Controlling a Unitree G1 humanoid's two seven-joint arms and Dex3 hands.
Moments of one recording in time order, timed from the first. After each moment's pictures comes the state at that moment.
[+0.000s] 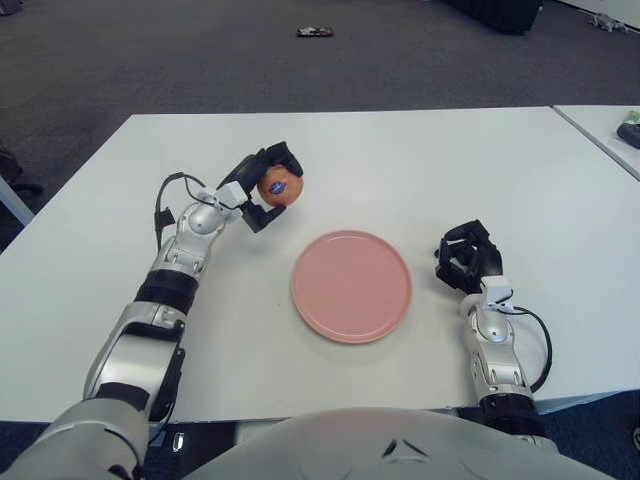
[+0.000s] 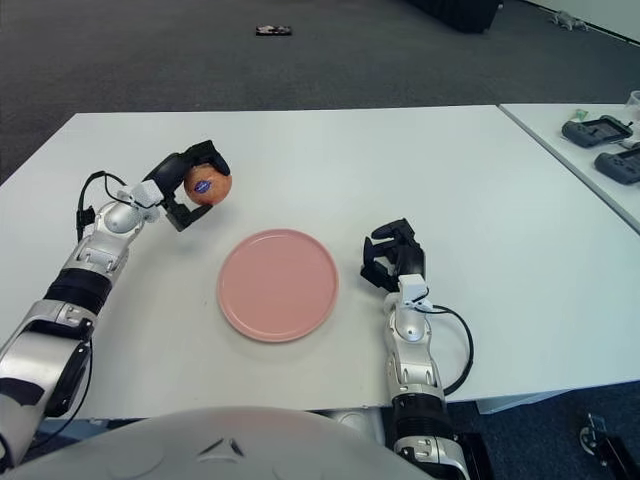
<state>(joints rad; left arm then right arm) -0.46 0.38 -0.13 0.50 0.12 -0.41 -0.29 0.07 -0.01 -0.11 0.24 -0.07 -0.31 -0.19</state>
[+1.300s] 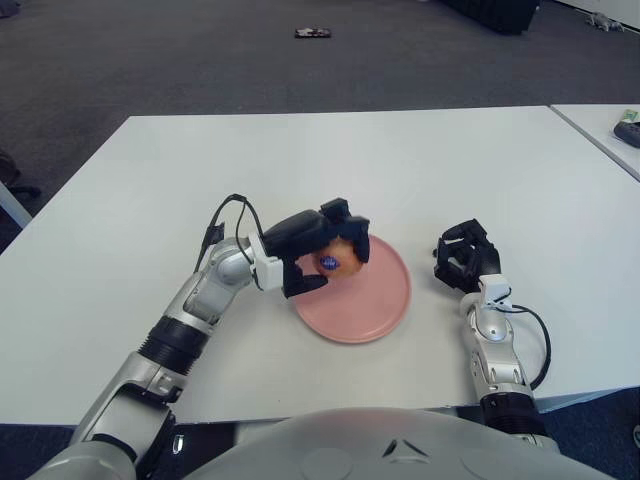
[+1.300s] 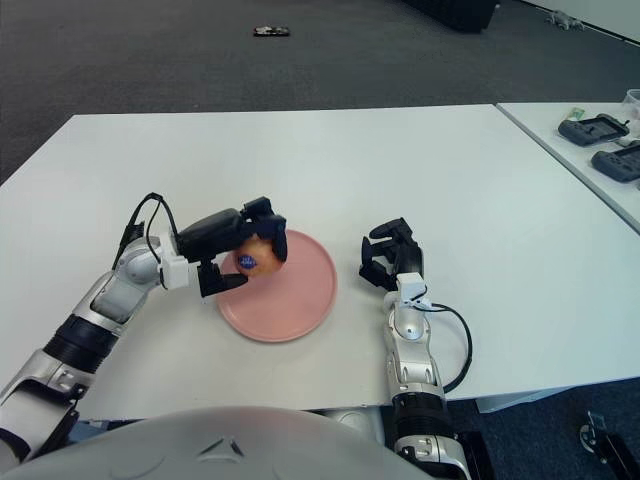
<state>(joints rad) -0.27 0.44 -0.39 0.05 0.35 -0.67 -0.54 0.07 -0.02 -0.09 0.24 -0.08 -0.29 -0.19</state>
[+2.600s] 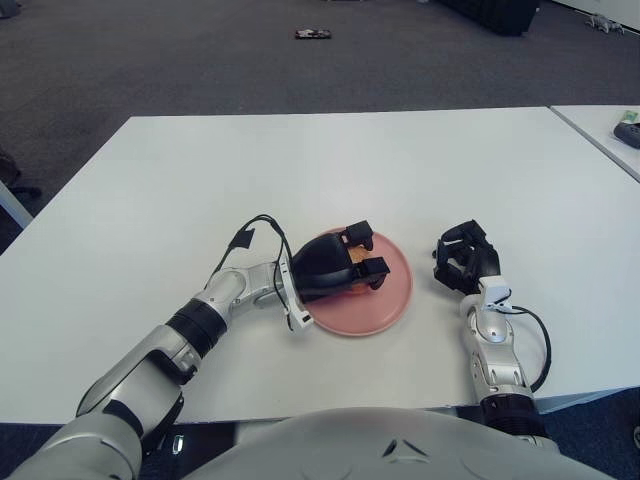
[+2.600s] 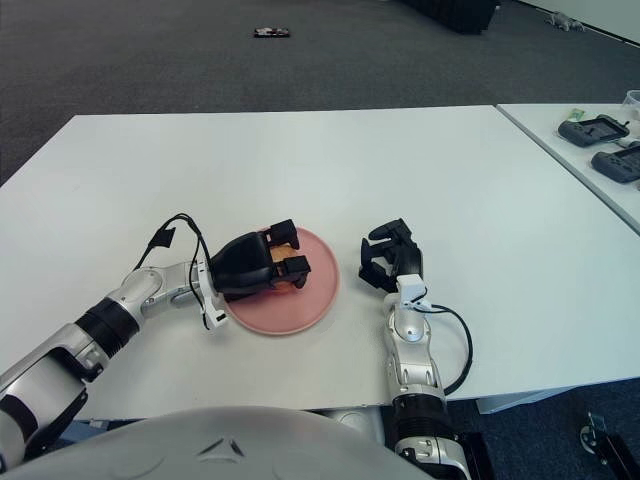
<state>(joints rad) -0.38 0.39 -0.64 0.40 1.00 -0.82 0.33 0.08 -0.02 -0.09 0.24 -0.07 -0.31 -0.17</state>
